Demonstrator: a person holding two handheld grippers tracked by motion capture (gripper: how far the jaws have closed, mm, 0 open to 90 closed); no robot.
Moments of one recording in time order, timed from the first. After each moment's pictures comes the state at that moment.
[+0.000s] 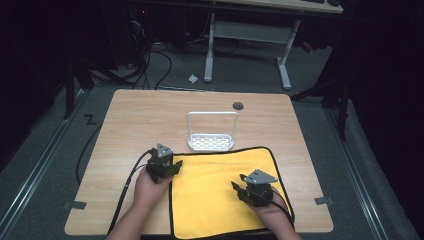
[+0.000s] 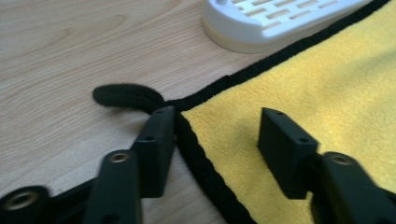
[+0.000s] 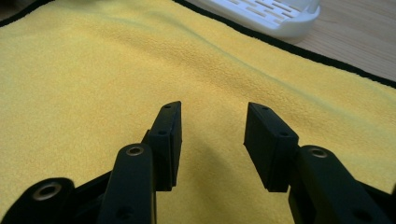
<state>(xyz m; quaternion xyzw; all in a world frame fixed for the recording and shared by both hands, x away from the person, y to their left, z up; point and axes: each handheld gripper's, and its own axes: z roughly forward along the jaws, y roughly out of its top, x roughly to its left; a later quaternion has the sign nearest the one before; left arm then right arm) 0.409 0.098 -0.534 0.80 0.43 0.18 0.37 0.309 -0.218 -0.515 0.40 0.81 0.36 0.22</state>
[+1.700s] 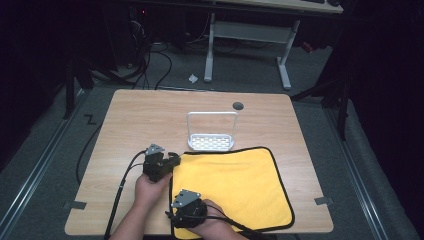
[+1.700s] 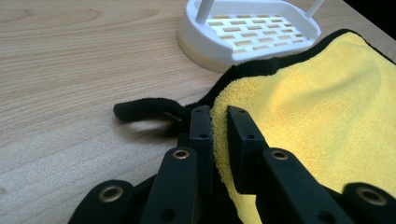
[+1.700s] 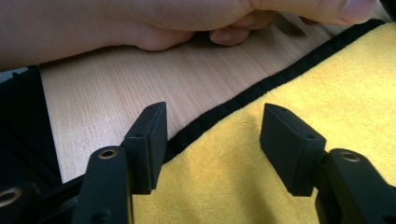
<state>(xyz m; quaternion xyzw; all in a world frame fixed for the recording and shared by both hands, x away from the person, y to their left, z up) 0.414 0.119 -0.538 0.75 0.46 0.07 0.47 0.282 -0.042 -0.534 0.25 0.89 0.37 0.13</state>
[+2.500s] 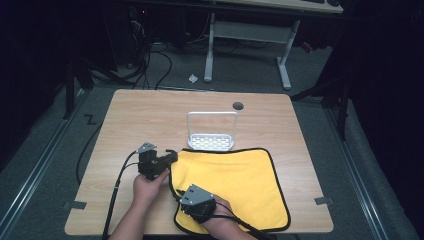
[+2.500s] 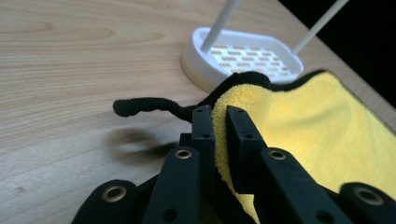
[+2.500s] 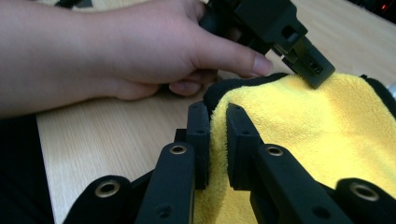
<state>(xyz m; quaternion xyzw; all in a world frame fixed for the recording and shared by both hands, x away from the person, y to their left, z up) 0.415 0.138 -0.532 0.69 0.49 0.04 0.53 0.277 -0.058 -0.494 0.23 0.85 0.43 0.21</state>
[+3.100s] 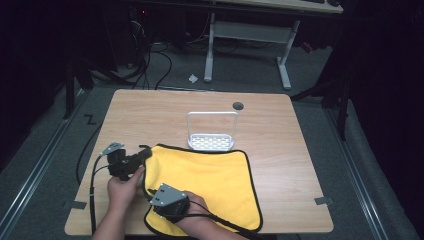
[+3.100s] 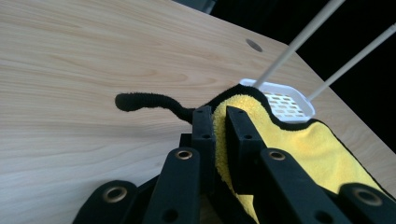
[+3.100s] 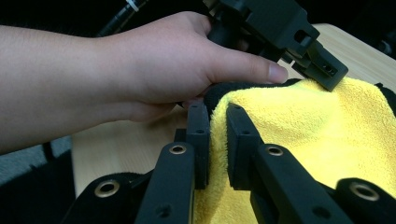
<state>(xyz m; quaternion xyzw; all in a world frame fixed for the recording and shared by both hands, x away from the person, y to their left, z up) 0.390 0.224 -0.502 0.64 0.54 0.09 0.55 0.277 0.011 -0.475 0.18 0.84 0.47 0.19</state>
